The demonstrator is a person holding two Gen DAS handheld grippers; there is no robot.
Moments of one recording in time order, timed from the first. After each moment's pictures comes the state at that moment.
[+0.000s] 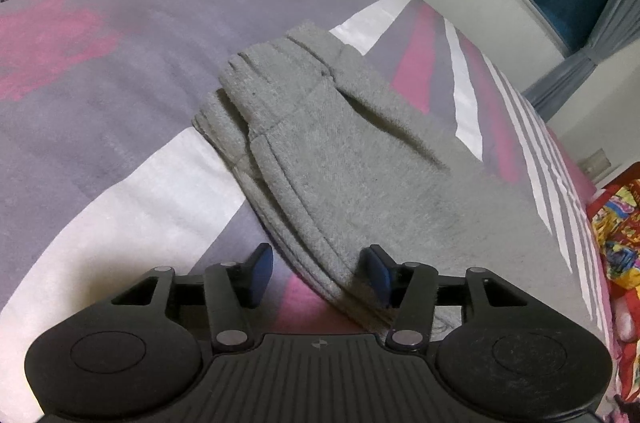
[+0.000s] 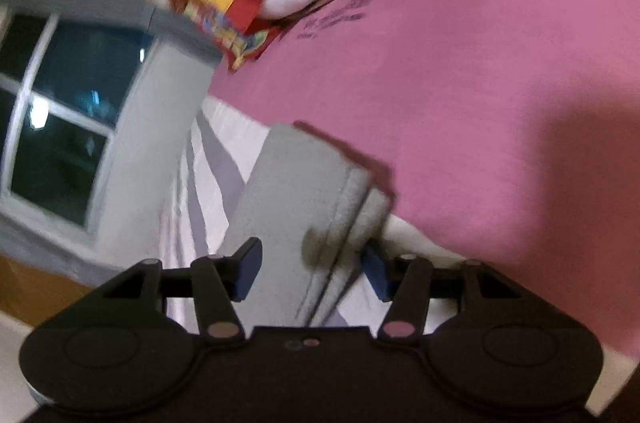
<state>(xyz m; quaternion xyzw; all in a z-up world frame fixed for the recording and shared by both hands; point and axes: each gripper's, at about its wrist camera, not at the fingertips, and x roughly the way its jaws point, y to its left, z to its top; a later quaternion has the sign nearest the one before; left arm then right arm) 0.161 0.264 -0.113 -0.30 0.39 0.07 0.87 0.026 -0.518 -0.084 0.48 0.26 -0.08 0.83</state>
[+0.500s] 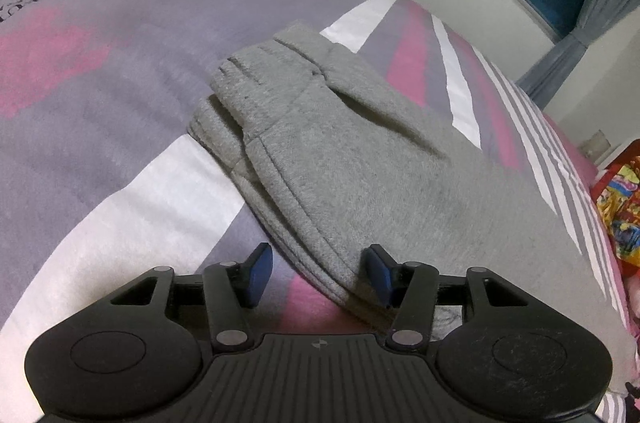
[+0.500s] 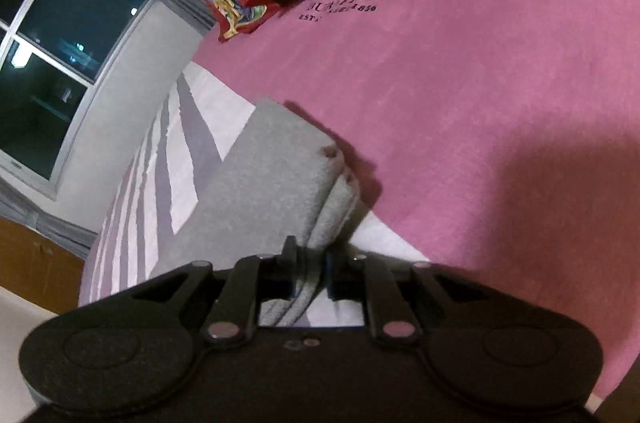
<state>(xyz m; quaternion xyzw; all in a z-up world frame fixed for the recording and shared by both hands) 0.157 0.257 -0.116 -0.26 0.37 0.06 0.89 0.036 -0.520 -0.086 0.46 0.30 -0.09 0.83</state>
